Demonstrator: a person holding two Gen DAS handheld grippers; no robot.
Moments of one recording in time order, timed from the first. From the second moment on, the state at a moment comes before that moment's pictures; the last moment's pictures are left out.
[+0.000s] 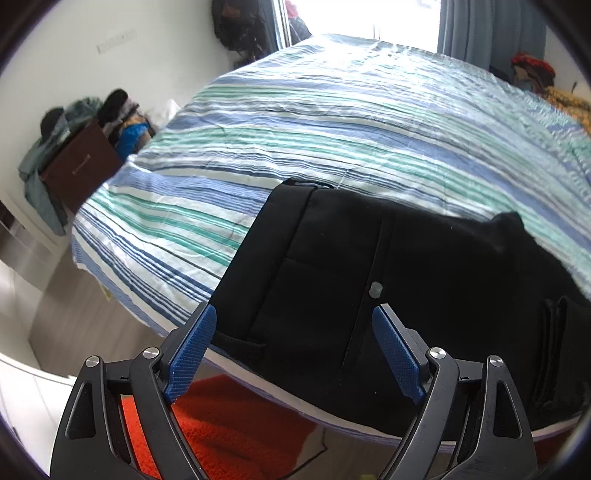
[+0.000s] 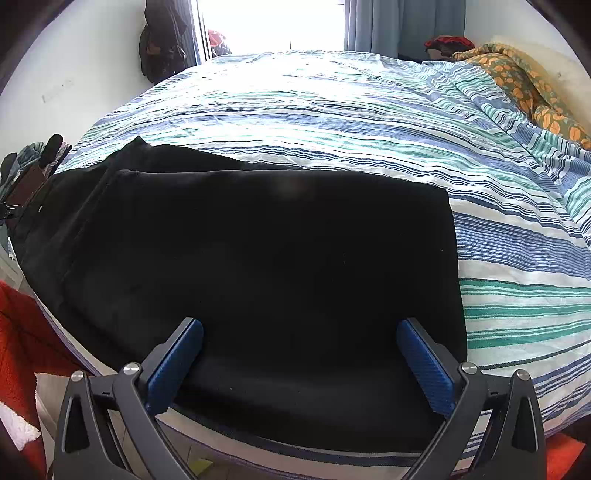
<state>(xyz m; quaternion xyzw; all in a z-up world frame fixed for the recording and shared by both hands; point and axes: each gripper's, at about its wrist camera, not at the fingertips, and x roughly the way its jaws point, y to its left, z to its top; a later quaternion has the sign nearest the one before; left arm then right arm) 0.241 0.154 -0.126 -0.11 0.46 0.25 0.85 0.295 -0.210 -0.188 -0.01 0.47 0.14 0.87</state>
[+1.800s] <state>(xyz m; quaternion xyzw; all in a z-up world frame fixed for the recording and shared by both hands) 0.228 0.245 -0.178 -0.32 0.44 0.15 0.83 0.295 -0.209 -0.188 -0.01 0.47 0.14 0.87</state>
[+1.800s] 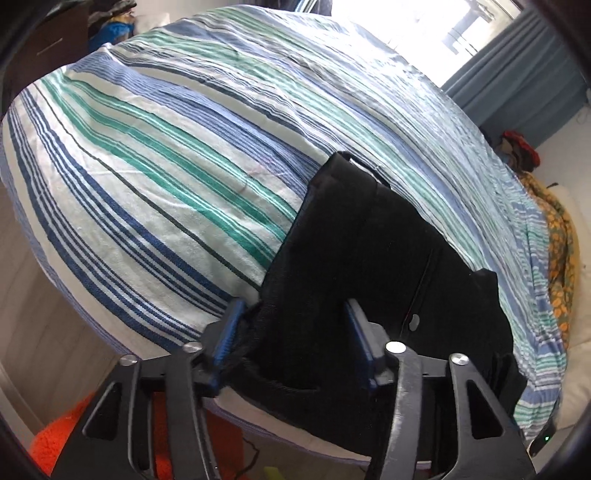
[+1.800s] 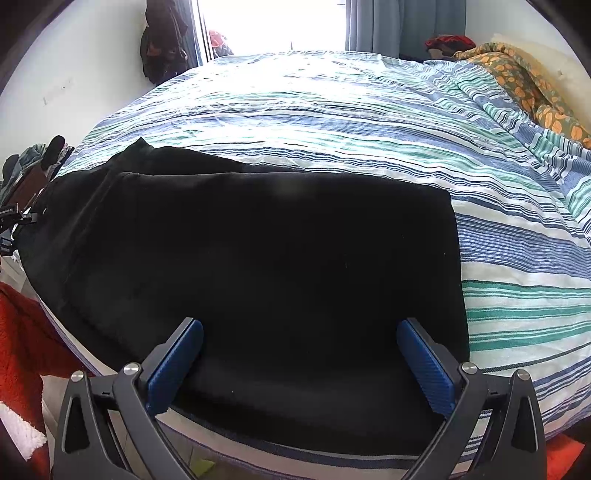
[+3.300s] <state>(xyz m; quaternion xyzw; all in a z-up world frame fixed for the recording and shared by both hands) 0.284 -0.077 -0.145 0.07 0.49 -0.02 0.87 0.292 -0.236 -0.165 0.05 0.44 0.14 0.89</state>
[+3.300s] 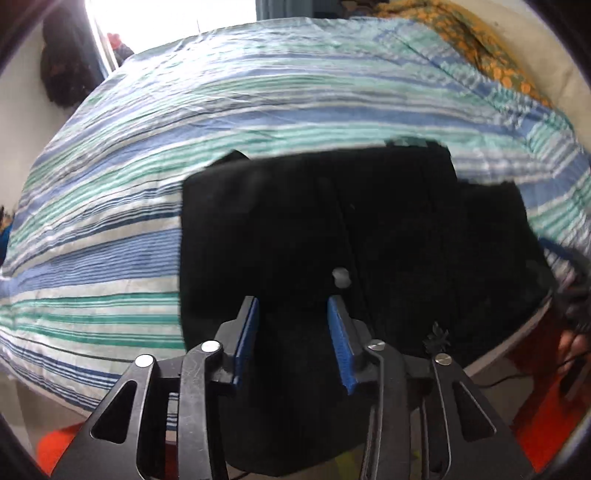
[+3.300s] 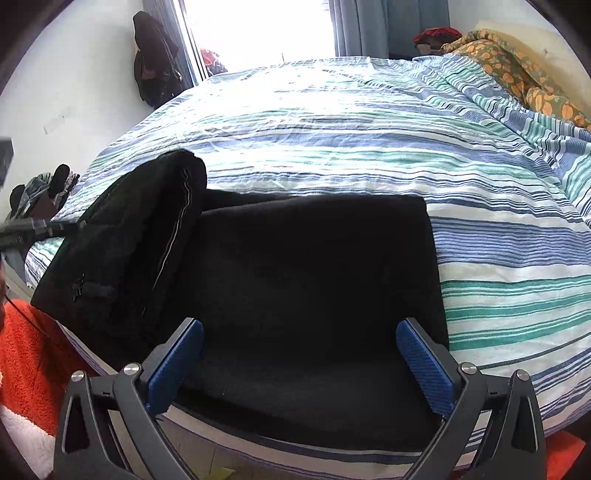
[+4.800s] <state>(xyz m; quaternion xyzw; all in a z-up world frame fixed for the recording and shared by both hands) 0.261 -0.007 -0.095 0.00 0.39 0.11 0.91 0.327 -0.131 -0.139 0.11 0.54 0.40 0.73</state>
